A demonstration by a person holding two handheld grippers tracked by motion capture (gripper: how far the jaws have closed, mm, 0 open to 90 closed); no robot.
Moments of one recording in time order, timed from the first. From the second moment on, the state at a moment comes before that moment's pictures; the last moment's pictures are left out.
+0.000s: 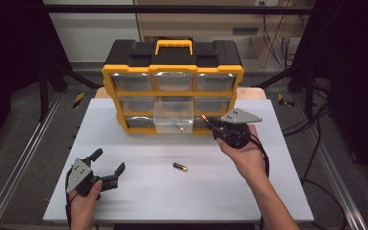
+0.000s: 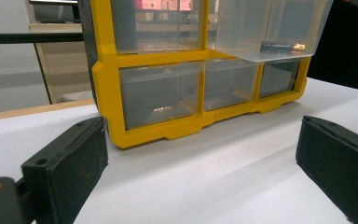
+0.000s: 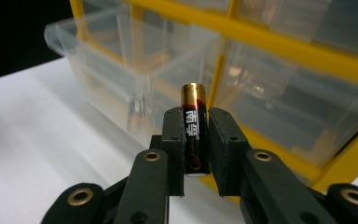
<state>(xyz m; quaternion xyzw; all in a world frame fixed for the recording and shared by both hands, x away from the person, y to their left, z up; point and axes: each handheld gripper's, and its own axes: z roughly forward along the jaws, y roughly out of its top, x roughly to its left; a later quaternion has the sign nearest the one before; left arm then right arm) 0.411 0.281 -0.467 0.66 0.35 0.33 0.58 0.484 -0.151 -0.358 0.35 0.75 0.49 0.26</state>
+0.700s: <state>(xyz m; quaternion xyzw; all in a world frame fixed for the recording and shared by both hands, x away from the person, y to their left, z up) 0.411 0.283 -0.466 0.66 0.36 0.33 0.58 0.502 -0.114 -0.306 0.31 0.75 0.51 0.27</state>
